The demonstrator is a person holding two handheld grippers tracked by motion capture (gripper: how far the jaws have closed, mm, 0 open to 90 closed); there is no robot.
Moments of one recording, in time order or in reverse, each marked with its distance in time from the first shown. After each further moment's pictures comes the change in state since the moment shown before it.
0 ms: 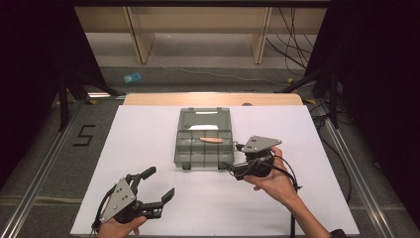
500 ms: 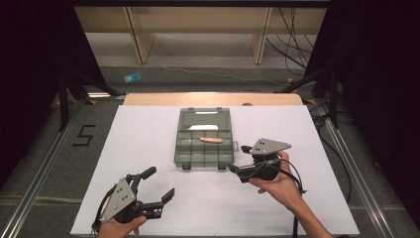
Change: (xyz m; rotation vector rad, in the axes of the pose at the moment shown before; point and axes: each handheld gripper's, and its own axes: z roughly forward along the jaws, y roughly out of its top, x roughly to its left) left arm 0.000 0.000 0.000 0.003 -0.001 0.002; right arm -0.002 -0.013 -0.011 -0.046 -0.004 0.056
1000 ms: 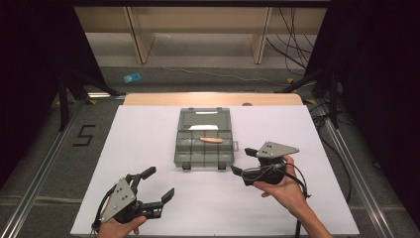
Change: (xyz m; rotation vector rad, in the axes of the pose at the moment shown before) left arm 0.000 0.000 0.000 0.001 0.002 -0.001; right arm 0.001 -0.009 -0.012 -0.031 0.009 0.048
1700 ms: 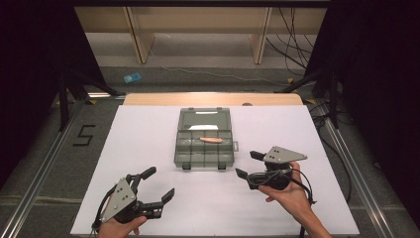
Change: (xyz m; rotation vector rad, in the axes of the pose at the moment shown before) left arm 0.000 0.000 0.000 0.003 0.001 0.002; right arm -0.001 -0.014 -0.011 -0.040 -0.014 0.023
